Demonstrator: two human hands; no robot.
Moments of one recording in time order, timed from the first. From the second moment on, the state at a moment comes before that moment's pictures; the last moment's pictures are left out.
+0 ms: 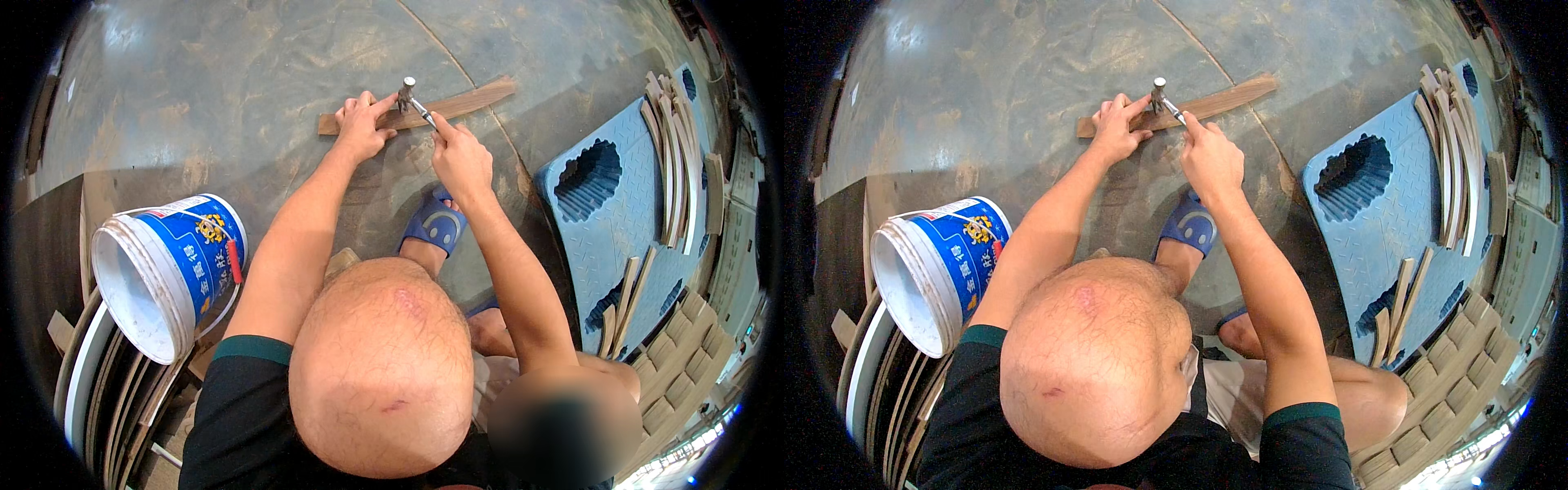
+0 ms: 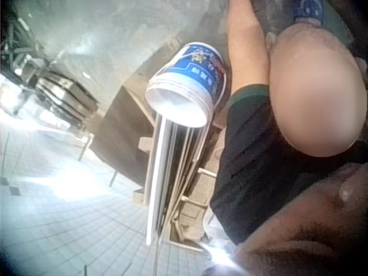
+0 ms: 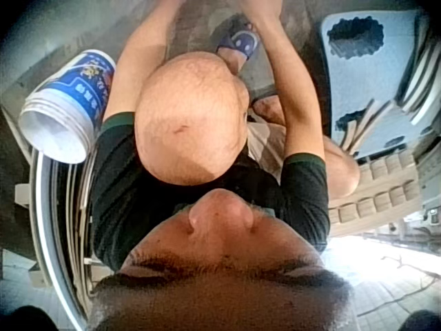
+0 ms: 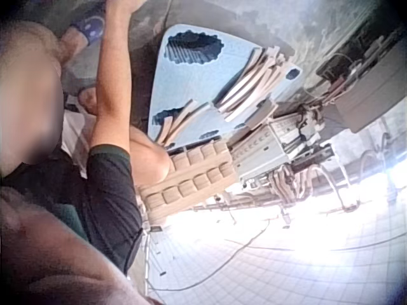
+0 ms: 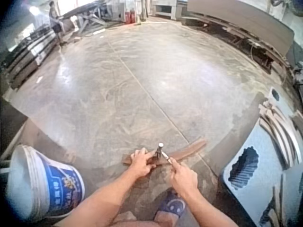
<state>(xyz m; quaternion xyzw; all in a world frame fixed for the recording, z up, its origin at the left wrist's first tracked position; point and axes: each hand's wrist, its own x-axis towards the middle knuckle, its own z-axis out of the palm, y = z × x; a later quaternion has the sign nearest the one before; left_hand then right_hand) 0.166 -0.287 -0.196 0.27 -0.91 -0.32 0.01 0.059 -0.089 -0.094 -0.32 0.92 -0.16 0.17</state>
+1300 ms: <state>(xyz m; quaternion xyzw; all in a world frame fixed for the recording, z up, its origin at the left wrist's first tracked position) 0.167 -0.285 -0.190 0.27 -0.91 -0.30 0.00 0.072 -0.063 -0.074 -0.30 0.92 -0.08 0.23</state>
